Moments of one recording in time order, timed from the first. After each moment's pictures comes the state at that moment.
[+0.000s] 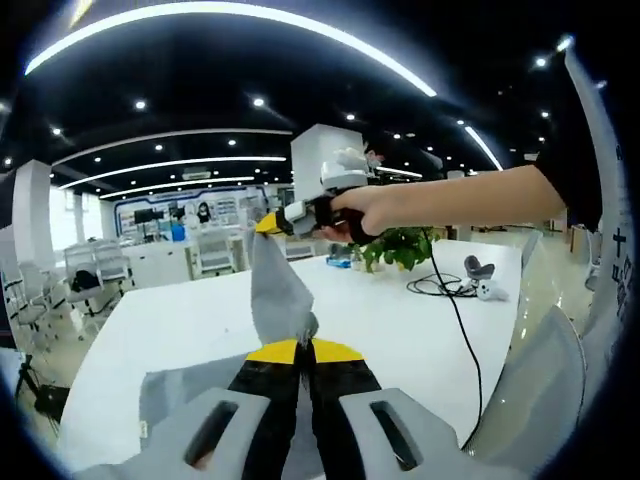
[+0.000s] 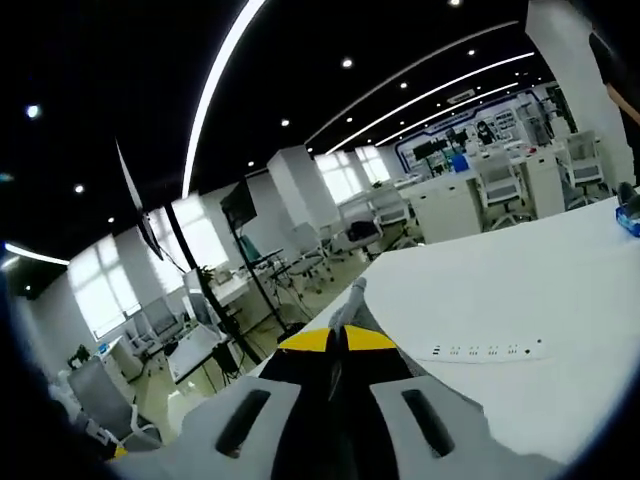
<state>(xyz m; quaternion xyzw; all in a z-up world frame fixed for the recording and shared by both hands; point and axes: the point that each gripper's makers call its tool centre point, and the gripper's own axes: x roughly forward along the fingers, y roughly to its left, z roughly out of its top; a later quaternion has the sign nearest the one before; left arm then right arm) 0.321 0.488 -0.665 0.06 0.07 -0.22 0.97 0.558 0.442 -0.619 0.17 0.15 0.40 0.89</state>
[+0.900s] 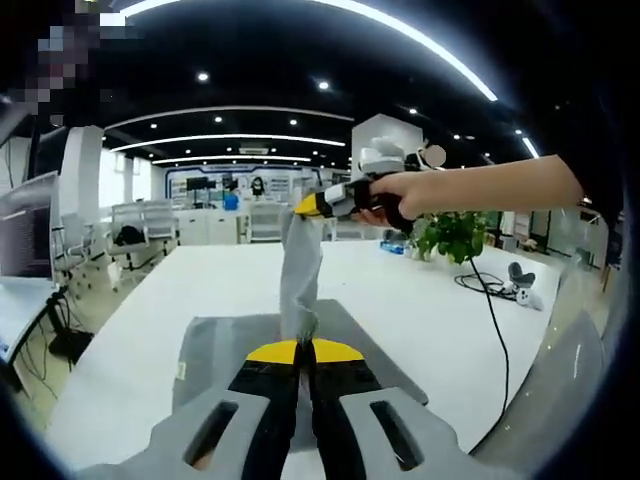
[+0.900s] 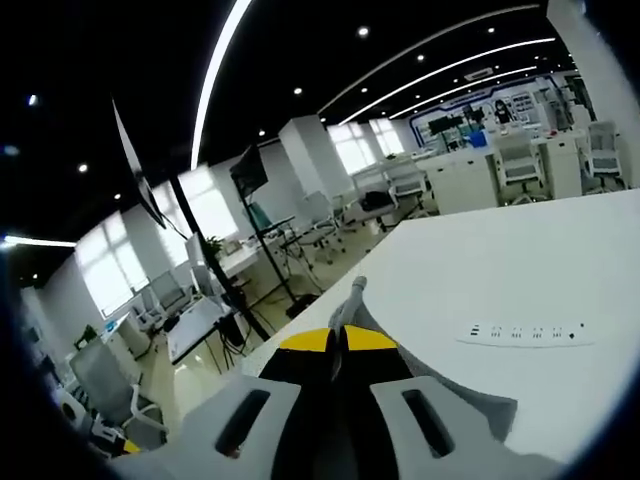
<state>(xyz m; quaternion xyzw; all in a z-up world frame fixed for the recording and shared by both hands) 0.316 0.574 -0.728 0.00 0.12 -0.12 0.99 0.576 0.525 -0.676 0.13 0.21 0.43 0.87</state>
